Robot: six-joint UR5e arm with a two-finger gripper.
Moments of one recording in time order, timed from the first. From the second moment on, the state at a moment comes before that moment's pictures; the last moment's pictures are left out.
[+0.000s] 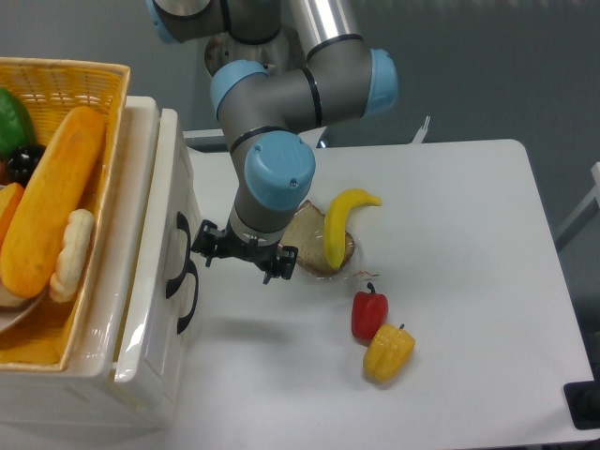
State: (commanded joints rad) arm 2.33 -1.90 -1.61 -1.29 1.34 0.54
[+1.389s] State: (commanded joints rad) arm 2.38 -1.90 -1.57 -1.29 1.34 0.55
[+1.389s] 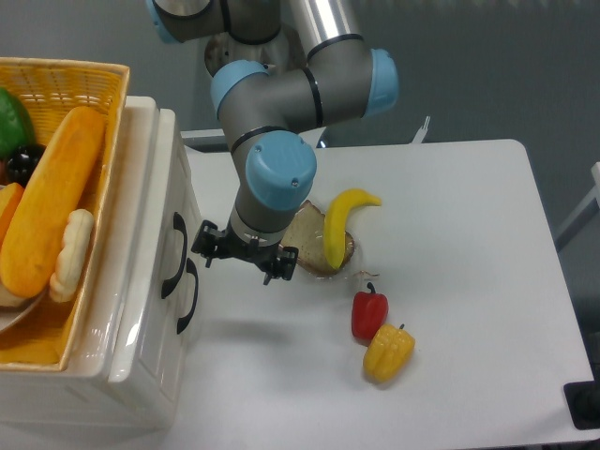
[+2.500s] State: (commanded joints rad) arm 2.70 -1.83 -1.50 -1.30 1.55 1.10
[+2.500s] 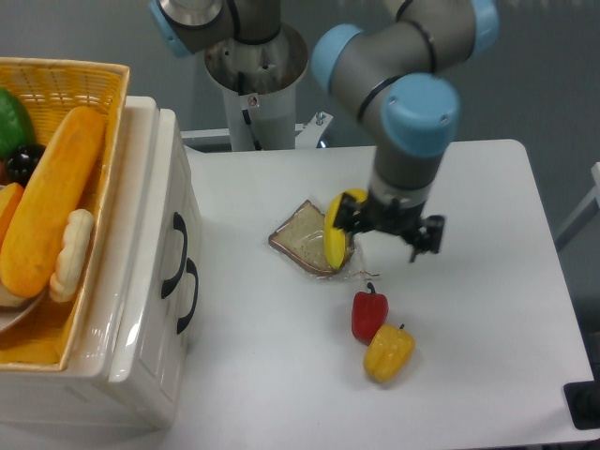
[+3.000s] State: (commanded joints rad) arm 2.80 -1.74 -1.56 -1.34 1.61 1.33
